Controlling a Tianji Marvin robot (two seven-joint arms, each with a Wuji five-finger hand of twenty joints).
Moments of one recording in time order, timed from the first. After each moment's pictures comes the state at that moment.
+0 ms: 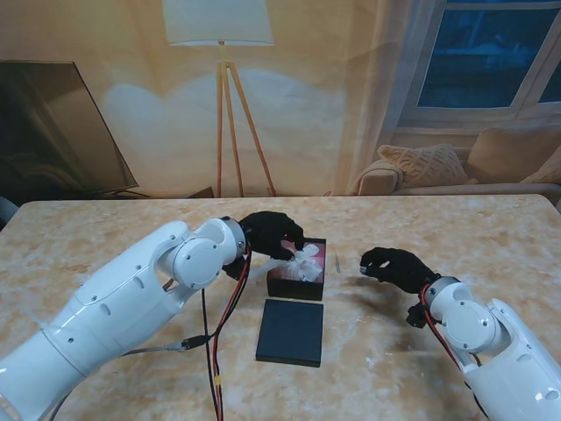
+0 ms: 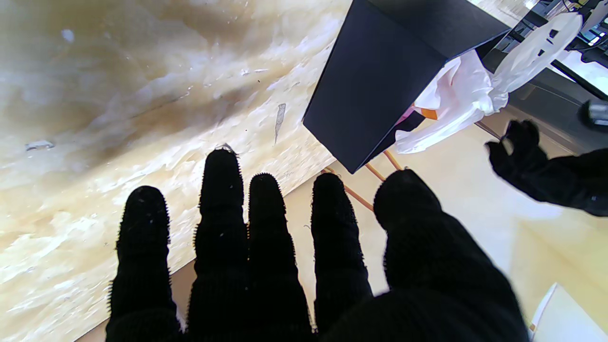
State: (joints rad) left arm 0.96 -1.10 -0.73 -1.46 0.55 0.00 -0.35; right arm -1.48 -1.07 1.32 -1.43 -0.43 -0.10 0.20; left_hand 0.76 -0.55 0.82 -0.21 0.73 0.13 0.52 0.52 0.65 0.23 0.52 0.55 0.61 0.25 0.68 0.92 0.35 0.18 1.13 0.73; right_hand 0.72 -0.22 0.38 -0.08 0.54 -0.03 0.52 0.72 0.71 0.15 0.38 0.58 0.76 0.11 0.54 0.54 0.28 0.38 1.00 0.44
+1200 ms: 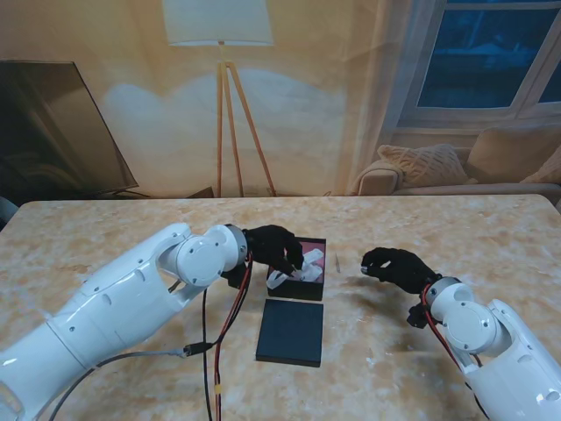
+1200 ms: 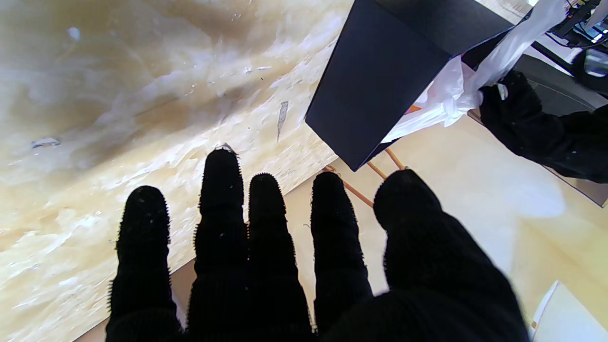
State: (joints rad) left arm 0.90 -1.10 -0.64 -1.39 0.36 0.04 -0.40; right arm -1.48 -1.07 1.32 -1.43 -0.44 -0.10 0.19; left_hand 0.88 -0.54 0.67 -0.24 0.84 0.15 0.46 0.38 0.77 0.19 0.45 0.46 0.71 0.24 0.59 0.84 0.43 0.19 1.07 0.69; right_hand 0.72 -0.22 0.38 -0.08 0.56 -0.03 0.52 0.70 0.71 0.15 0.38 0.58 0.76 0.11 0.54 0.54 0.28 0.38 1.00 0.44
